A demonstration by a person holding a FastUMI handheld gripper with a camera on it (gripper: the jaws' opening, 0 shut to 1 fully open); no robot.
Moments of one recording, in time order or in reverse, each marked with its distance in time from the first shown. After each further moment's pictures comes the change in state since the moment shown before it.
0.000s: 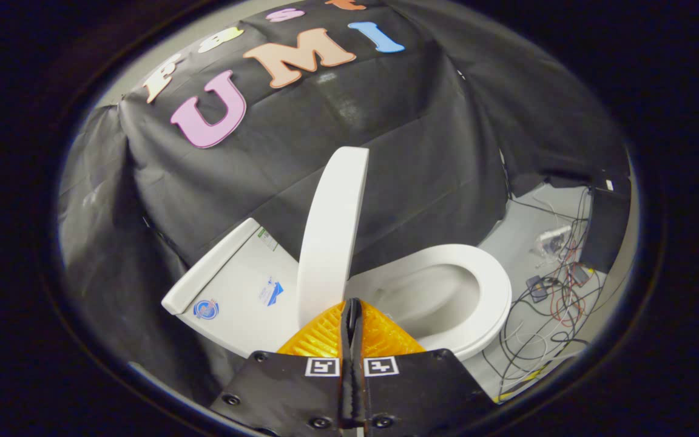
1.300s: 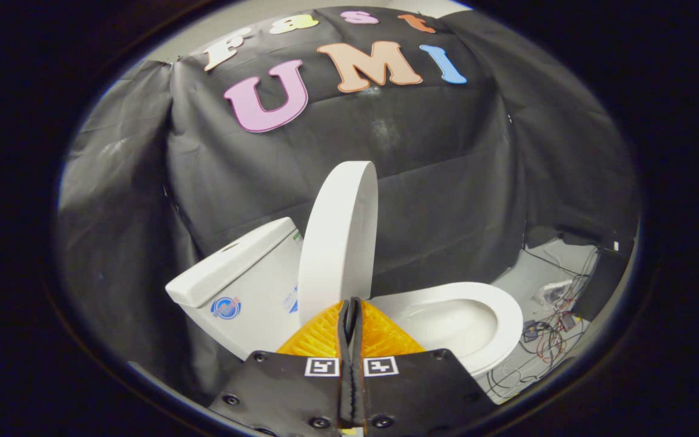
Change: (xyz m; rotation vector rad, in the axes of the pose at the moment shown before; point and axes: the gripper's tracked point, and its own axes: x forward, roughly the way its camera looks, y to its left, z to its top) arm 0.008 0.086 0.009 -0.221 -0.110 0.045
